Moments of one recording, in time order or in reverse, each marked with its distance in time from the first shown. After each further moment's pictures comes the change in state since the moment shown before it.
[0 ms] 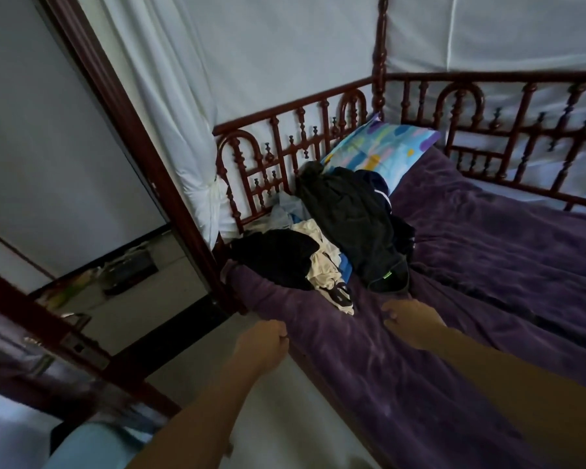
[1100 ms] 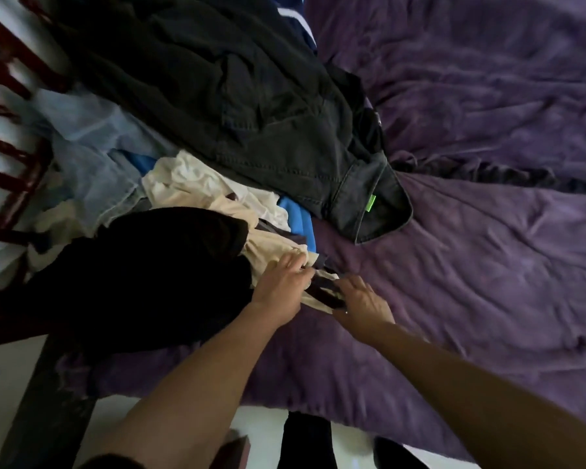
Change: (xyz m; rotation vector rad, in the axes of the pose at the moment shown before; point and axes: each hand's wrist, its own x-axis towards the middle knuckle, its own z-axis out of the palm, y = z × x) left_hand 0.525 -0.061 0.176 0.288 -0.426 0.828; right_hand 0.337 -0.007 0.214 0.377 -0.298 0.714
